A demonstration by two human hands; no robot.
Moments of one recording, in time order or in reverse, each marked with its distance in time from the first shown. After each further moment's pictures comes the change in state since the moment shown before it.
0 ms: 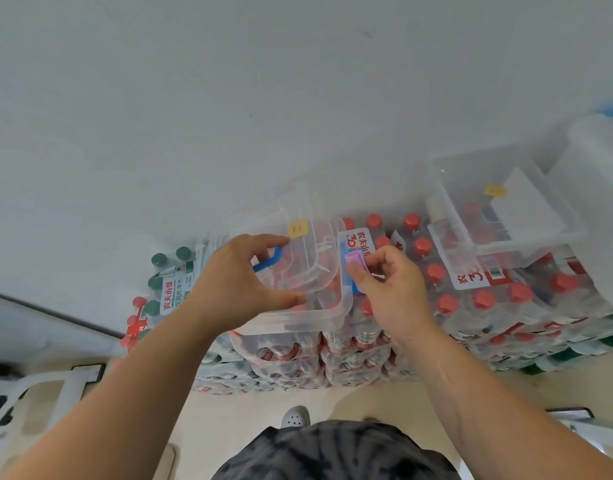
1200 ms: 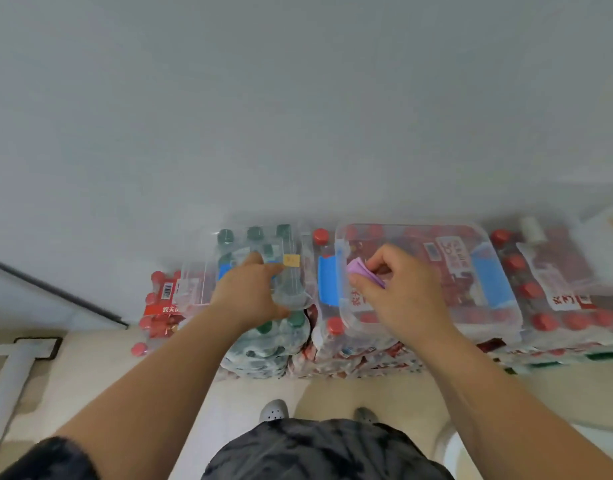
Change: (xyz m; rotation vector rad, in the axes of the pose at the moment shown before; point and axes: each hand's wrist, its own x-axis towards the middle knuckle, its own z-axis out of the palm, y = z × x) left_hand 0.026 -0.251 -0.026 0.253 -0.279 -0.095; right_hand -0.024 -0.064 0.205 -0.665 -0.048 -0.180
